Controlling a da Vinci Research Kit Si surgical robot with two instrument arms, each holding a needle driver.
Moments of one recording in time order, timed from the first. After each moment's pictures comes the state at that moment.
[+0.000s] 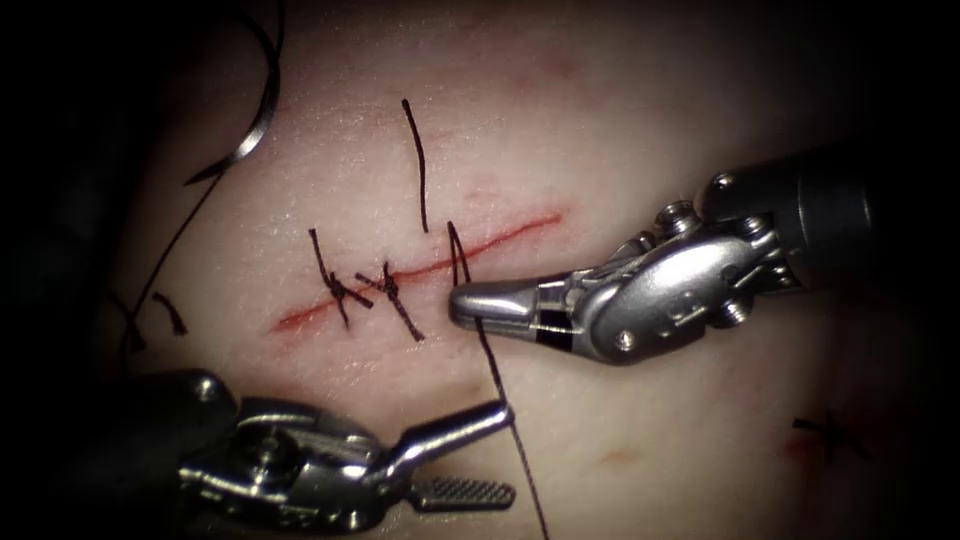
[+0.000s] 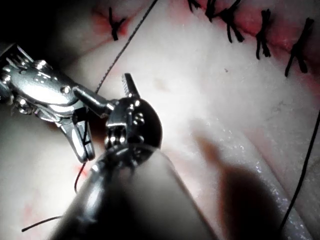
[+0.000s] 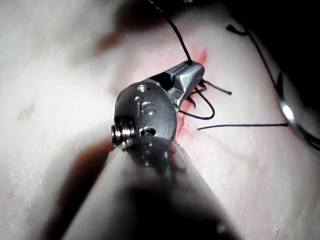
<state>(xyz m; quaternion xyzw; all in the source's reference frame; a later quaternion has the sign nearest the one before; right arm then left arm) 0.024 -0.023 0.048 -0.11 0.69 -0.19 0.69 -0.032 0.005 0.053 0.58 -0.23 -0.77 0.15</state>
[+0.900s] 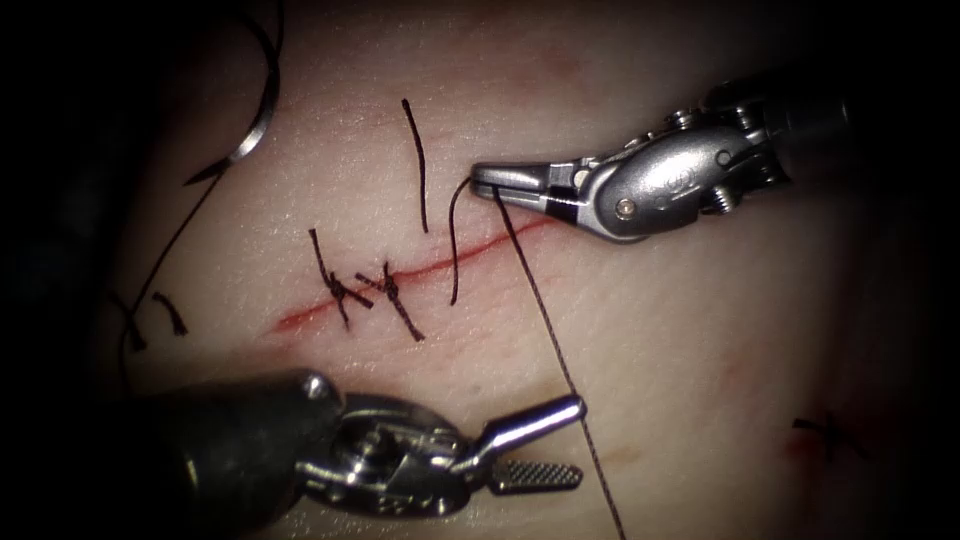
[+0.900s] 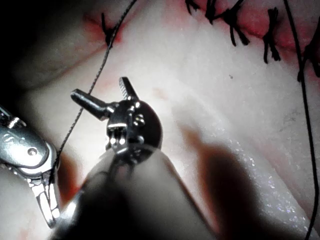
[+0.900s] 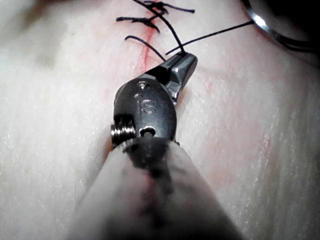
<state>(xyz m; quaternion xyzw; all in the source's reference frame) 0.025 -0.017 0.054 -0.08 0.68 -0.11 0.72 -0.036 0.005 0.057 0.57 -0.28 -0.76 0.14</state>
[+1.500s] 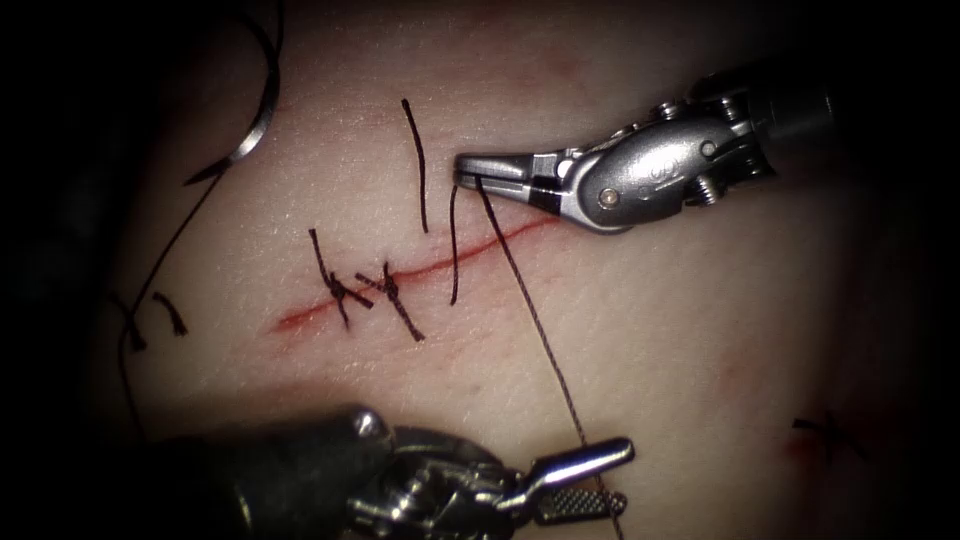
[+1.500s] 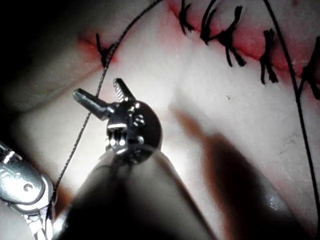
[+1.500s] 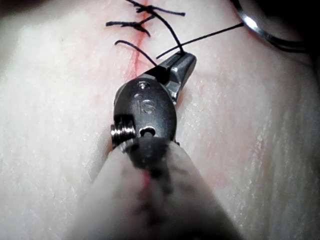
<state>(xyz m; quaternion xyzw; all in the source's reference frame) 0.026 -0.016 0.054 -0.07 0.68 -0.11 0.73 -0.039 0.004 0.057 0.57 -0.28 -0.75 0.16</state>
